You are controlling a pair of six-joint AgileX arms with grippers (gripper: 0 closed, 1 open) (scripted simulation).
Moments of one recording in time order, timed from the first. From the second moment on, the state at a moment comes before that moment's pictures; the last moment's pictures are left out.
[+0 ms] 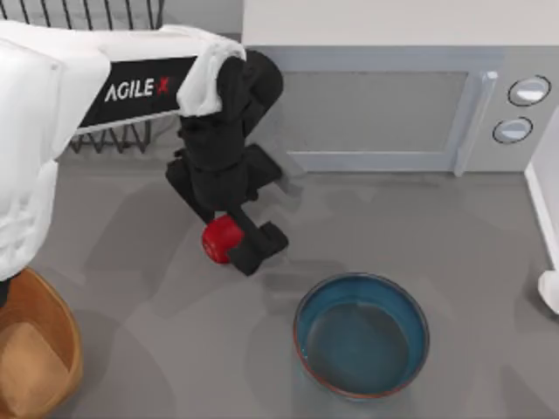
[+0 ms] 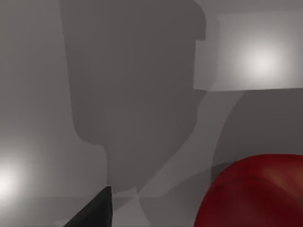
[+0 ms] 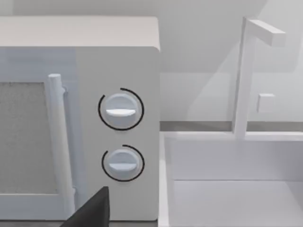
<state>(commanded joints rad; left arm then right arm) -0.53 2.29 1.68 -1.02 0.06 0.48 0.00 0.00 0.00 0.00 0.00 0.00</state>
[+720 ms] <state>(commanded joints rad) -0.53 2.29 1.68 -1.02 0.06 0.48 0.00 0.00 0.00 0.00 0.00 0.00</state>
